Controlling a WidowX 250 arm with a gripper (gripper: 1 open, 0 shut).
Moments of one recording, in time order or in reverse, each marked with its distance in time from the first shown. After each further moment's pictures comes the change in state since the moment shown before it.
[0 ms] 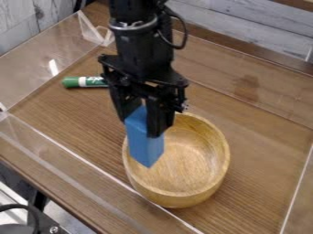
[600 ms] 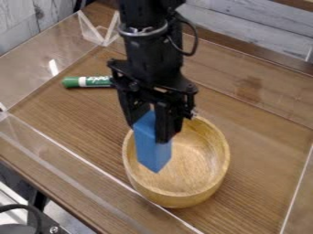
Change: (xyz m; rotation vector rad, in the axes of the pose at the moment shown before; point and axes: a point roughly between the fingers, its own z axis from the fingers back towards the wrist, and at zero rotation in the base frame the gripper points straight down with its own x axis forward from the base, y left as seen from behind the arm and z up) arm 0.002 -0.008 -0.005 -0.003 0.004 -0.017
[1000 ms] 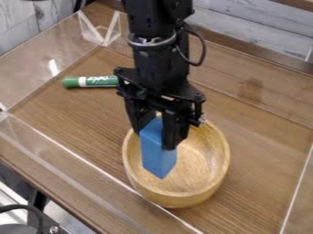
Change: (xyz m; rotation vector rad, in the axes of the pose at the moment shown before) arm 0.003 -0.004 -0.007 0.000 0.000 0.016
